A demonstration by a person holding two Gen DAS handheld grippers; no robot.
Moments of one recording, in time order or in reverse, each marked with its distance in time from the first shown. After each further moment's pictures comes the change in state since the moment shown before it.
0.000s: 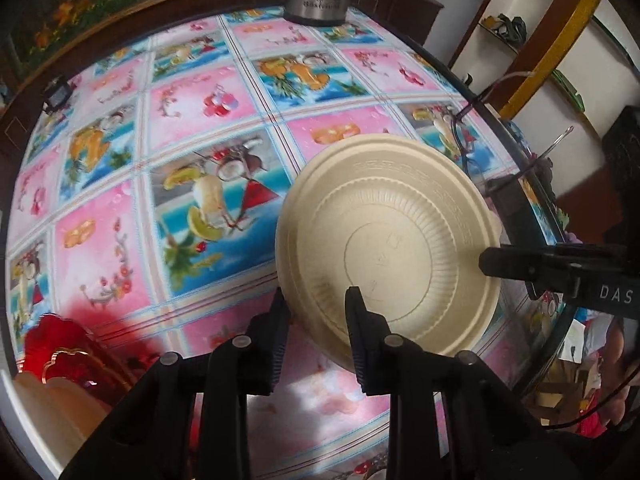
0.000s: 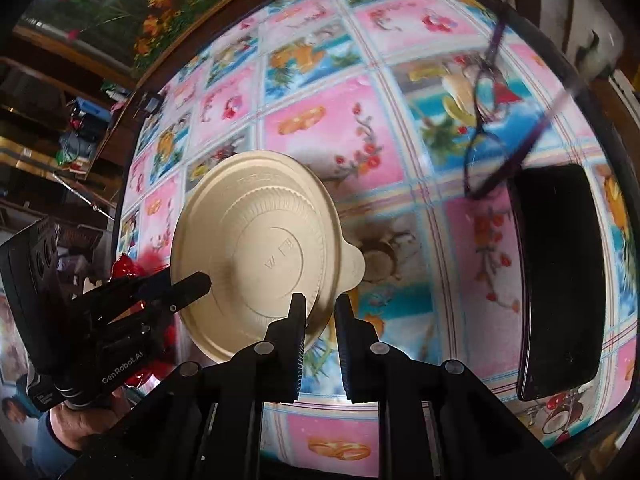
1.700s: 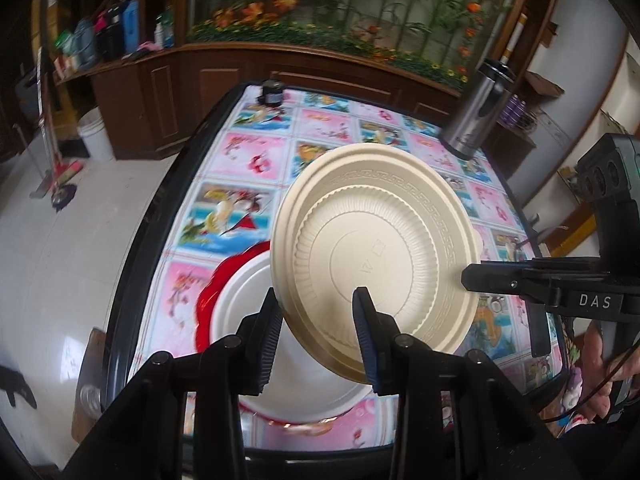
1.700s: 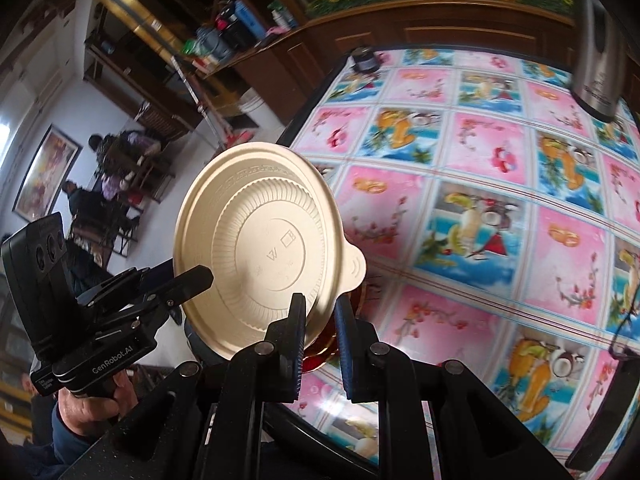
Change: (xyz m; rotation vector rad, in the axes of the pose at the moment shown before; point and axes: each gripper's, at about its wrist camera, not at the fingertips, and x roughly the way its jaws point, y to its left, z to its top) left arm -0.189 0.142 -0.129 -0.441 -0.299 0.174; right arm 0.002 0.240 -0.018 -0.537 0.078 0.209
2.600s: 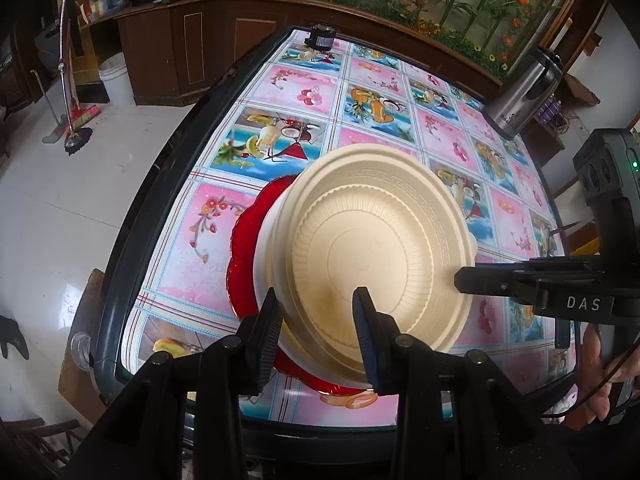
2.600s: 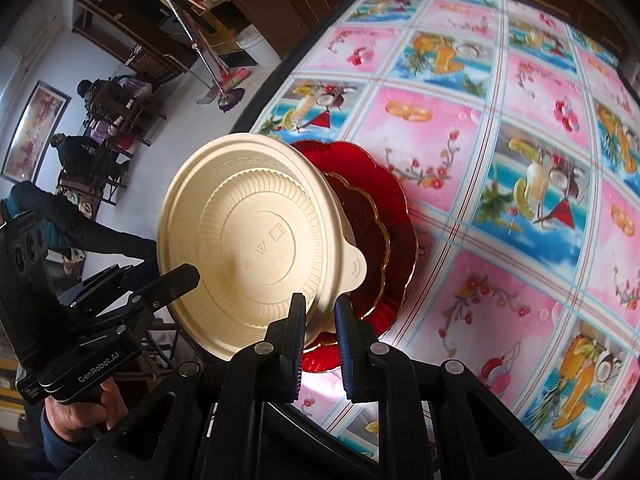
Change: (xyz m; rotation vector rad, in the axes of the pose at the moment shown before) left arm 0.039 0.049 -0.042 -0.105 0.124 0.040; right arm 0.096 0.008 -0.011 -0.008 0.217 -0.020
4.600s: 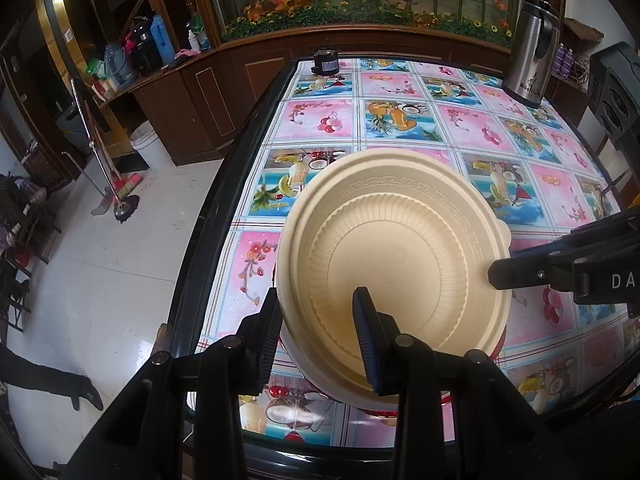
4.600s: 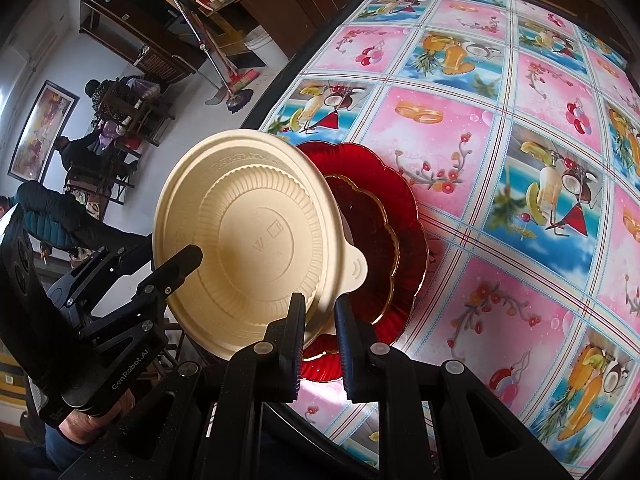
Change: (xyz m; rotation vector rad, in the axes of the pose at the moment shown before) left arm -0.001 -0.028 0.000 0.203 -0.100 0.265; right arm 0.001 0.008 0.001 -0.025 -0.016 0.021
